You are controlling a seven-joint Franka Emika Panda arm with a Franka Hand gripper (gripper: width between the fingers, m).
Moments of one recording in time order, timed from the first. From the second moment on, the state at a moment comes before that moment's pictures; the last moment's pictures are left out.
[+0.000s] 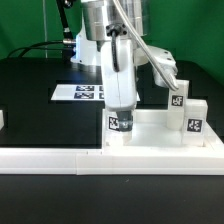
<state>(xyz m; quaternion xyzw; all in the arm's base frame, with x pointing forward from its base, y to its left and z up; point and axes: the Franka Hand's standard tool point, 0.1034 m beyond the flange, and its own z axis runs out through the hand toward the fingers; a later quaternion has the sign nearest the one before) 0.621 0.012 0.064 -0.67 0.74 0.02 0.06</state>
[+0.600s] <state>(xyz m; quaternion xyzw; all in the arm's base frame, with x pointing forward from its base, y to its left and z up) 0.625 0.015 0.065 -0.91 0.41 0.00 0.04</state>
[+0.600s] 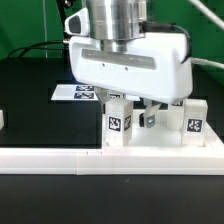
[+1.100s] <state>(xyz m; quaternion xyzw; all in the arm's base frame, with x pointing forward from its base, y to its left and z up) 0.623 0.011 0.063 -0.88 0.47 0.00 0.04</state>
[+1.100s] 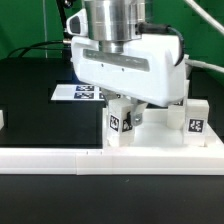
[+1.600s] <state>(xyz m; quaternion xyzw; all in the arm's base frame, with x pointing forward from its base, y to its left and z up) 0.624 0.011 0.063 -0.77 0.63 0.01 0.04</state>
